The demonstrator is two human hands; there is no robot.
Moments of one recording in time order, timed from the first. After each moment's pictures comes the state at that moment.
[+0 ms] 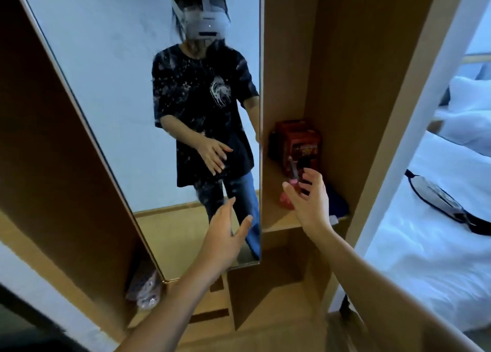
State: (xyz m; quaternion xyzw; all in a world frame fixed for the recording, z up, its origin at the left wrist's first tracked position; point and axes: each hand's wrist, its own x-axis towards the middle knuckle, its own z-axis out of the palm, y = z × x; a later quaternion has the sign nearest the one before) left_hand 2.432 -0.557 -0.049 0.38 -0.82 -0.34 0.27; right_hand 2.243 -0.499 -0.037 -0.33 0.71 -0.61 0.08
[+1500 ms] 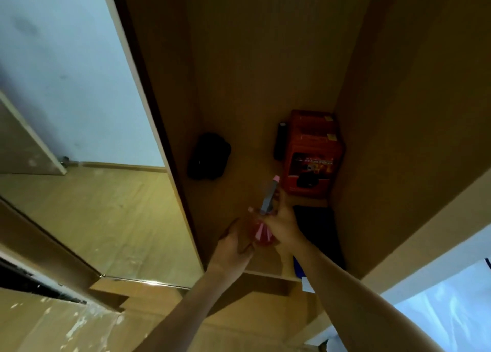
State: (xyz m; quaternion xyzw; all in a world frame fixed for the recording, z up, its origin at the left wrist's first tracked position) left_hand 2.184 -0.633 -0.153 0.52 -0.72 -0.42 0.20; right_hand 2.035 -0.662 -0.161 -0.44 0.63 -0.51 0.37
